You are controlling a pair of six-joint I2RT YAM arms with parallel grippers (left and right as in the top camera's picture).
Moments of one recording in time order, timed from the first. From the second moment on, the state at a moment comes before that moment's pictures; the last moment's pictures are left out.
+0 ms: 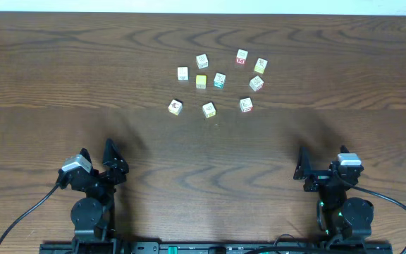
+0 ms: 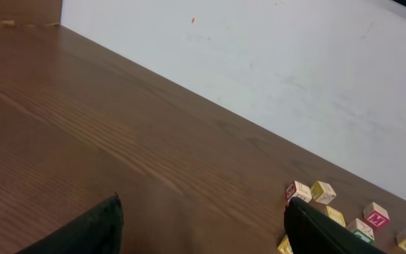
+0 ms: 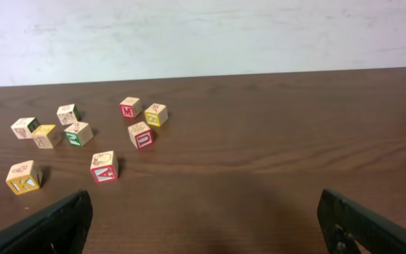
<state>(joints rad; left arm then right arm) -0.01 0.01 0.02 -0.10 -0.18 -0.44 0.04 0.01 0.06 -0.20 0.00 0.09</state>
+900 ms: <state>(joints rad) -0.01 0.01 0.02 -0.10 -0.18 -0.44 0.04 0.01 0.06 -0.20 0.00 0.09</state>
